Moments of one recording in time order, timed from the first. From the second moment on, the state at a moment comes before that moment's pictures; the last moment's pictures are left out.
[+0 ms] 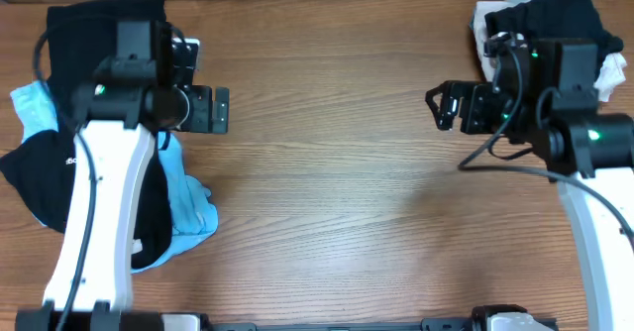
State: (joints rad) left arm -0.04 1.54 1.58 -1.16 0.01 0.00; right arm 0.05 1.33 1.43 -0.98 -0.35 0.12
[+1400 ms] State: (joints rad) left arm 0.24 2.16 1.58 -1.08 -0.20 -0.10; right arm 0.05 1.47 1.43 -1.00 -0.36 0.12
